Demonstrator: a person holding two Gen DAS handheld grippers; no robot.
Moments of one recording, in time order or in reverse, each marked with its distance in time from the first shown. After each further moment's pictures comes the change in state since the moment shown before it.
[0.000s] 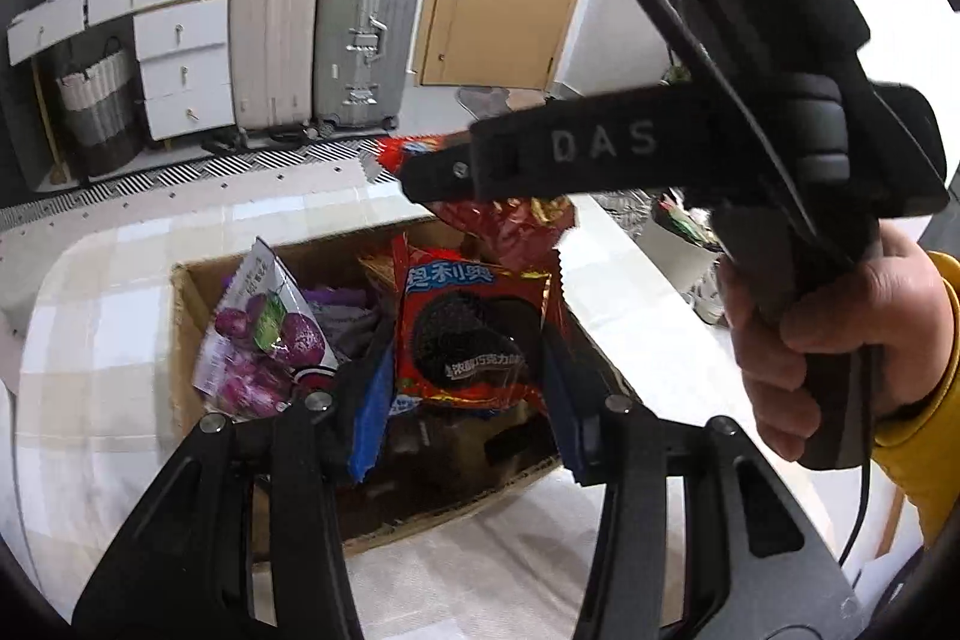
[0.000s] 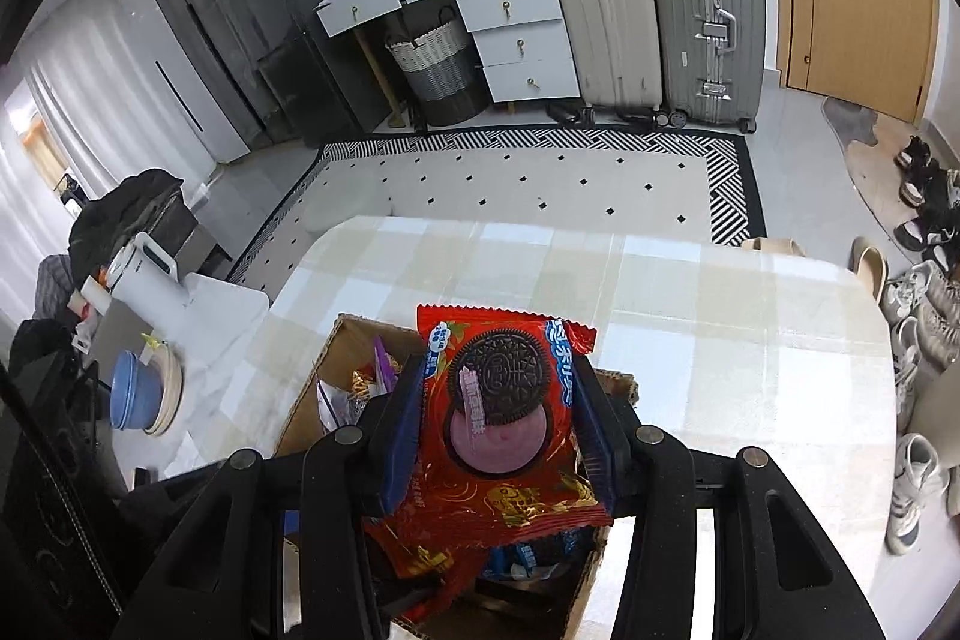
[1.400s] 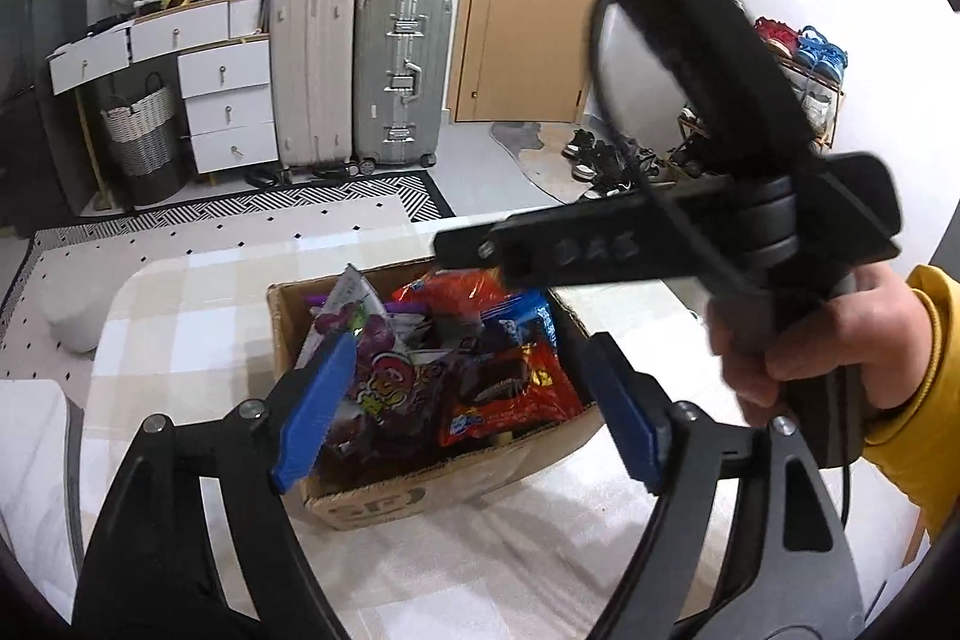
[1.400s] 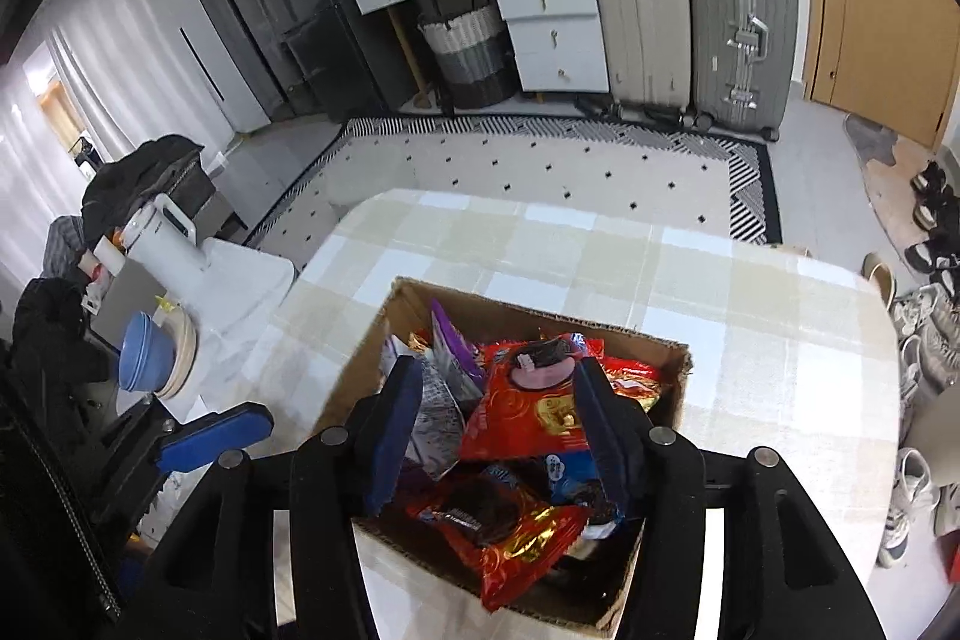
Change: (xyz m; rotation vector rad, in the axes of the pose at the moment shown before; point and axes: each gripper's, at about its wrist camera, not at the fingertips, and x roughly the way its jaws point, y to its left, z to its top) left arm -0.104 -0.012 -0.007 0.012 -0.112 0.116; right arm -0.028 0.040 -0.018 -0.071 0.013 0.012
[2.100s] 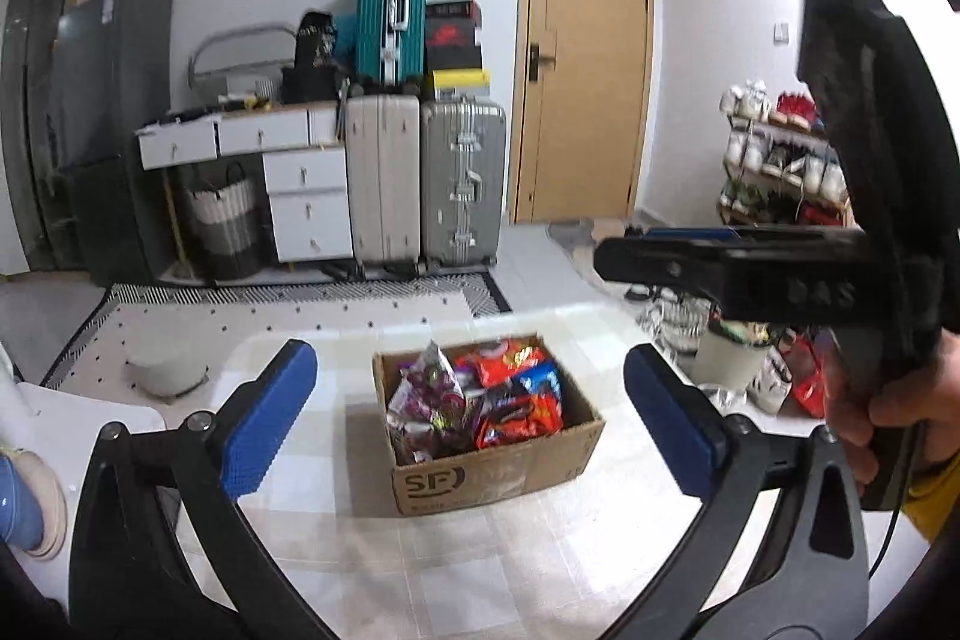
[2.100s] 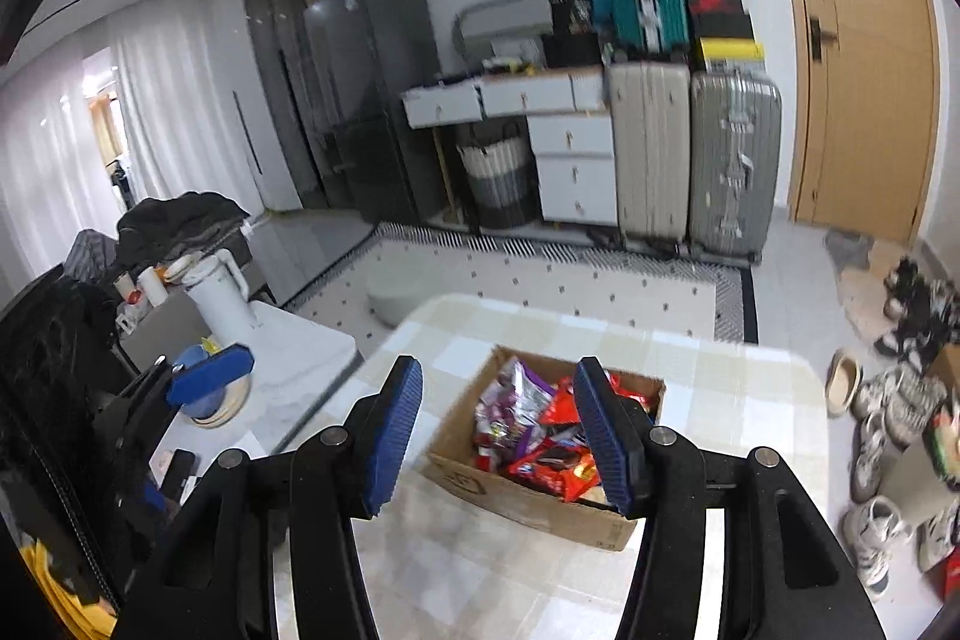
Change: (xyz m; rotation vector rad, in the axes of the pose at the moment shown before) left arm -0.203 -0.056 0.002 -0.003 -0.272 0.173; right arm -0.201 0.084 -0.065 -0.113 -0.326 -0.001
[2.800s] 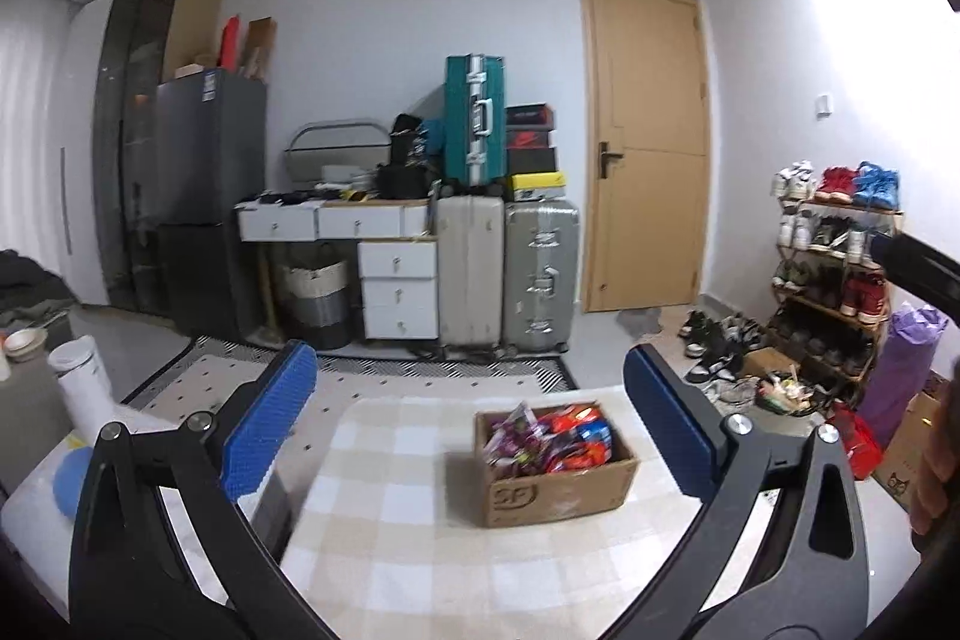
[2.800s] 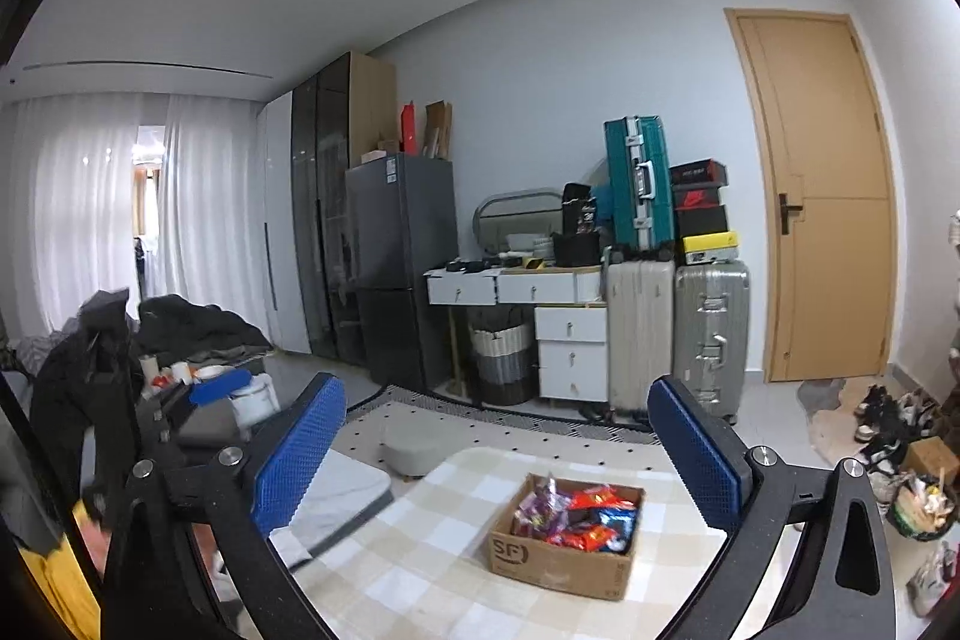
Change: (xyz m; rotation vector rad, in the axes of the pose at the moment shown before) left arm -0.238 0.013 0.016 -0.033 -0.213 0.211; right arm -0.253 0.113 -0.060 -0.082 -0.471 -0.052
